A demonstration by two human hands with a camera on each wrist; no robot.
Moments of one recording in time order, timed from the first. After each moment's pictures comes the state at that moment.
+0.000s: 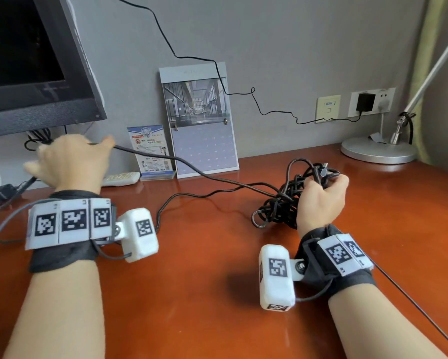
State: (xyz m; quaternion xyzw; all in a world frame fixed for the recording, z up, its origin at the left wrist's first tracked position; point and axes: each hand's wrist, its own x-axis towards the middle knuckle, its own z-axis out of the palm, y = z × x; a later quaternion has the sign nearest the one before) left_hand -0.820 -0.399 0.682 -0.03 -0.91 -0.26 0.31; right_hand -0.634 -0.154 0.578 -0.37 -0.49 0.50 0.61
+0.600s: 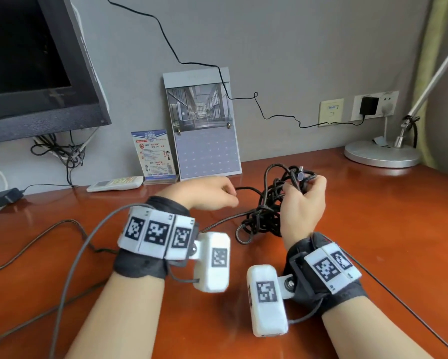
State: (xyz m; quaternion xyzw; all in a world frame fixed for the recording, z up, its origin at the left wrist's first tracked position) left_hand -0.739 -0.300 0.664 -0.43 -0.89 -0.12 -0.14; right_hand -0.647 -0.184 0.583 -0.31 -0.53 0.52 0.60
